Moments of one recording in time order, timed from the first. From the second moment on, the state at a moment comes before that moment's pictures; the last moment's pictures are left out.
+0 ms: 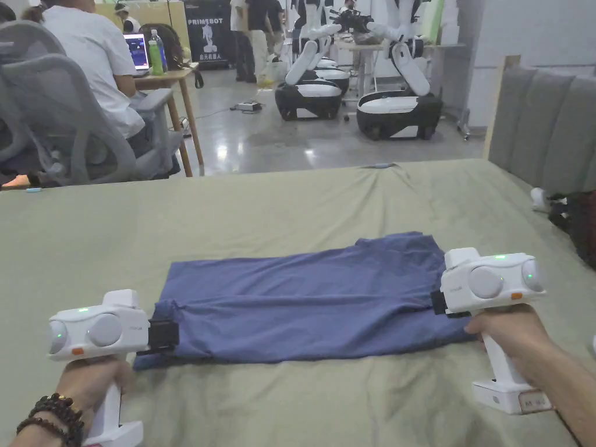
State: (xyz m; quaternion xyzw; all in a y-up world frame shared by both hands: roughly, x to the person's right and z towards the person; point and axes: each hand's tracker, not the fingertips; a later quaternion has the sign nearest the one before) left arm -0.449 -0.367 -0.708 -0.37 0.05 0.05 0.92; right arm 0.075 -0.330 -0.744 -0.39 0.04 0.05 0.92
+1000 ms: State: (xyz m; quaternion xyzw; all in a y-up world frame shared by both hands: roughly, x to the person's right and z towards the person) left arm -0.448 -0.372 -0.704 -0.37 0.02 0.07 0.93; right arm 0.104 -0.374 -0.772 -0.44 0.03 -0.01 0.90
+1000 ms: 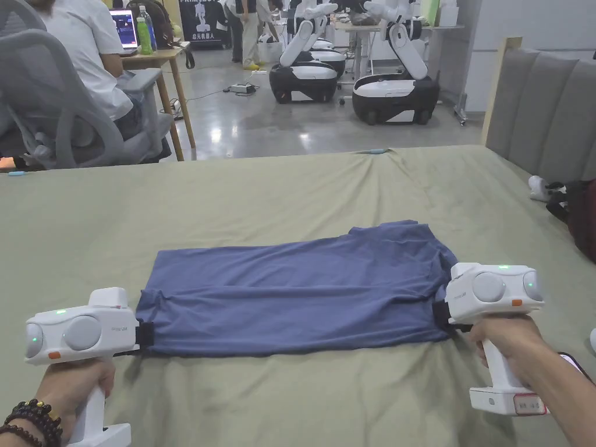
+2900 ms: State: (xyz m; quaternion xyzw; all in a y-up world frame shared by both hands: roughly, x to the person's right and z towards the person) left arm -0.435 -0.300 -0.620 -0.30 0.06 0.06 0.95; right arm 0.094 -0.322 -0.652 -0.38 0.04 0.07 0.92
